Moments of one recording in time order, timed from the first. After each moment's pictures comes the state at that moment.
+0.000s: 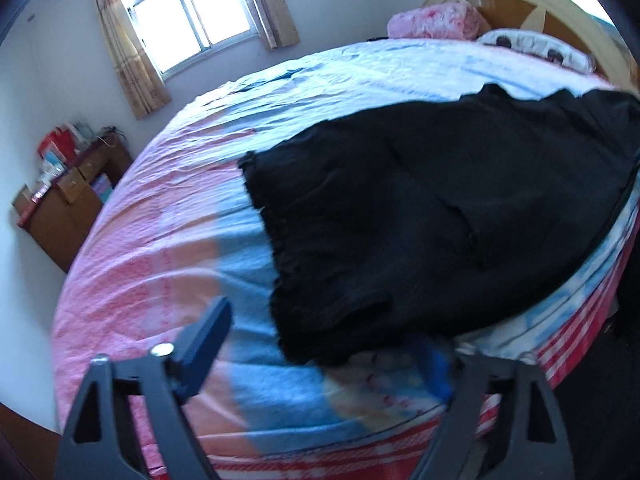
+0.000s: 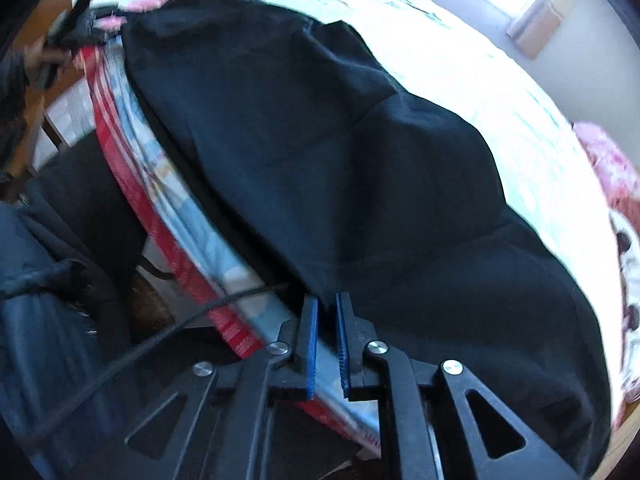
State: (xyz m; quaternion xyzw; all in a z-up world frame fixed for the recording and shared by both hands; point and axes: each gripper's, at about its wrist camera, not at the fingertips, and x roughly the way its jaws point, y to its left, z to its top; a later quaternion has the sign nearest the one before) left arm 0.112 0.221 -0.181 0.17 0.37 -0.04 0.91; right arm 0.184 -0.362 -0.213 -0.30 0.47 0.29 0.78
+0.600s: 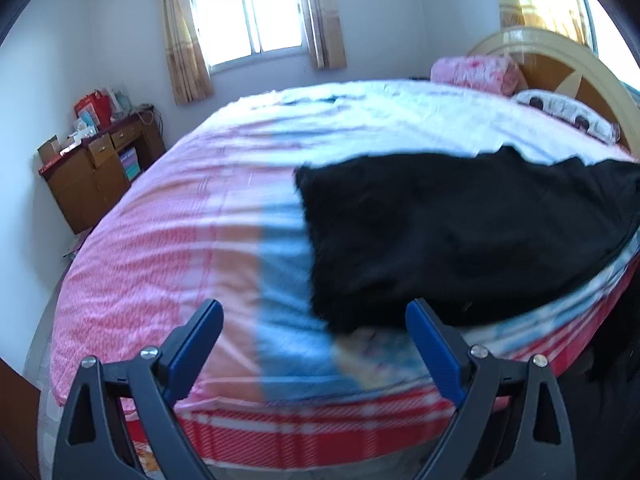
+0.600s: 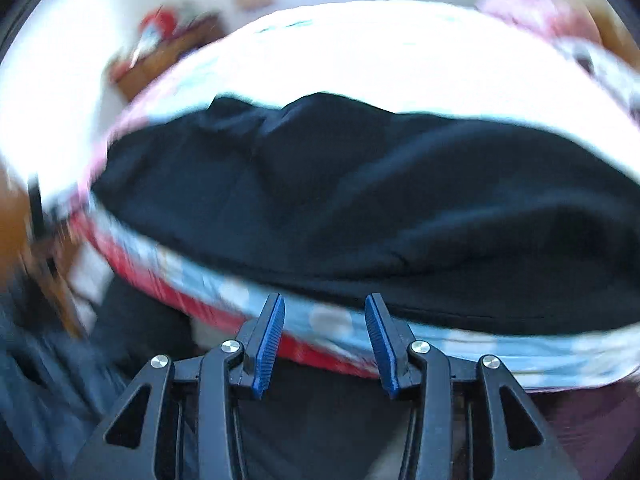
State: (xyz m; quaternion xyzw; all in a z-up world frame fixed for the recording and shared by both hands) left arm 0.072 0.239 -0.154 0.06 0.32 -0.01 0.95; right arm 0.185 -0.459 -0.202 0.04 0.50 0.20 0.84
